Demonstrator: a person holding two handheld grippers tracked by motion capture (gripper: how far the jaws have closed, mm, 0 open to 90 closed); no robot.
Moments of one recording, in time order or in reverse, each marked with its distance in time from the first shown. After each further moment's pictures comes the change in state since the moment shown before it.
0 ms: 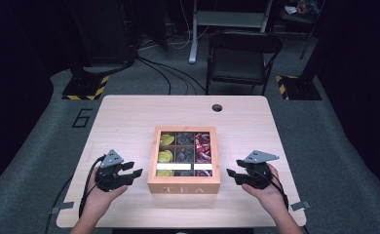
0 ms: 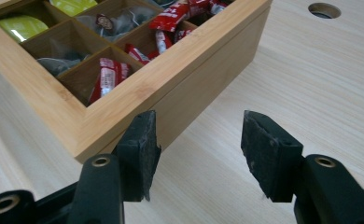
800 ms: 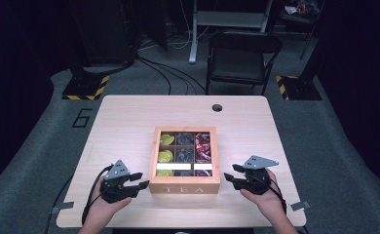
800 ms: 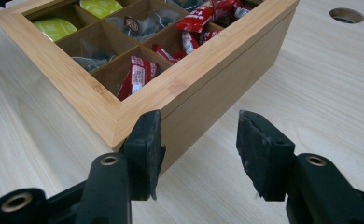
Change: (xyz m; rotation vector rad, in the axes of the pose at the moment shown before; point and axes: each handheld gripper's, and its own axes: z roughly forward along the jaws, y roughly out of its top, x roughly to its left) left arm -0.026 -0.014 0.003 0.005 -0.105 0.044; right arm 0.012 -0.008 -0.002 -0.033 0.048 -0.003
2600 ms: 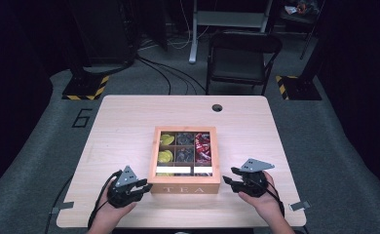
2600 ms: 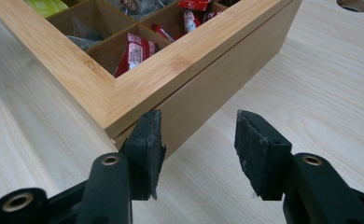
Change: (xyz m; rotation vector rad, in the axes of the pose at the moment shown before) left arm -0.016 -0.008 0.015 0.044 0.037 0.059; right arm 0.003 -0.010 0.010 0.026 -0.013 -0.017
